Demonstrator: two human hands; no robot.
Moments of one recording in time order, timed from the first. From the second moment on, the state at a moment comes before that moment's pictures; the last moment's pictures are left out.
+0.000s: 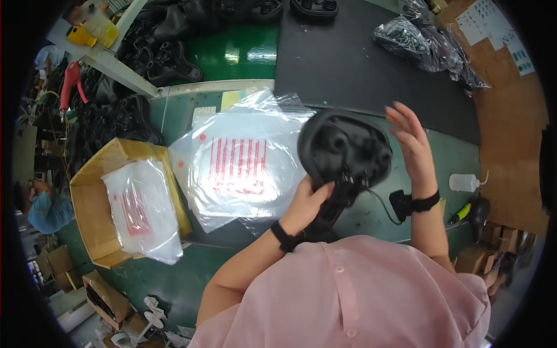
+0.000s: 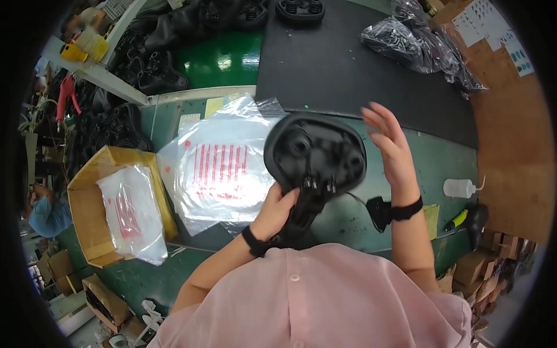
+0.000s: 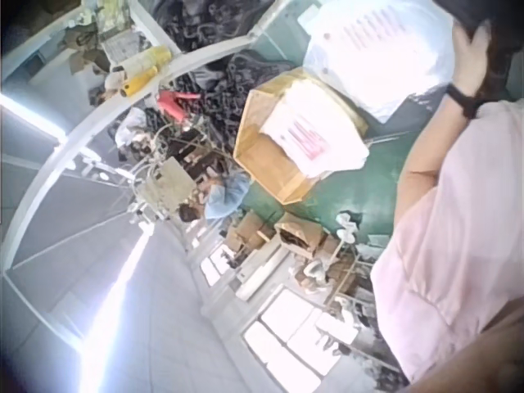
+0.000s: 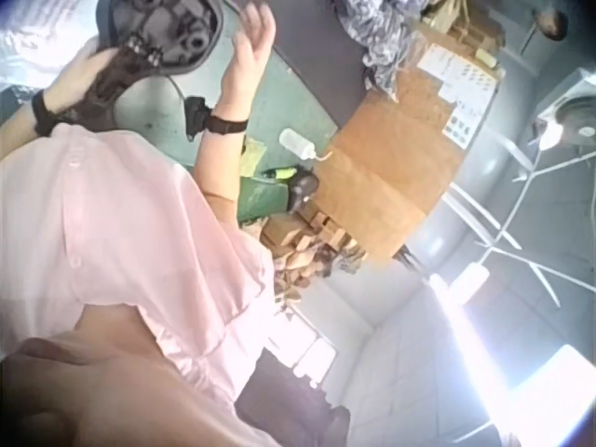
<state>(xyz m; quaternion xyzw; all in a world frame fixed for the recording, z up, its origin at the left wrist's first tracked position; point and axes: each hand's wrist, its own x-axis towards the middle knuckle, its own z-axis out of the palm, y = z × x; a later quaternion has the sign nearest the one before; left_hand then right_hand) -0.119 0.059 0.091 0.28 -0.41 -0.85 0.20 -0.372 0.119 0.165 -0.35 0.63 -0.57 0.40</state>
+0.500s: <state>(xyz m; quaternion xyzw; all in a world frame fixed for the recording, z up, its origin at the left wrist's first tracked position) -0.157 0.092 -0.018 0.46 -0.89 -0.04 0.07 -0.337 0.263 0.008 -0.12 0.66 -0.59 0.45</state>
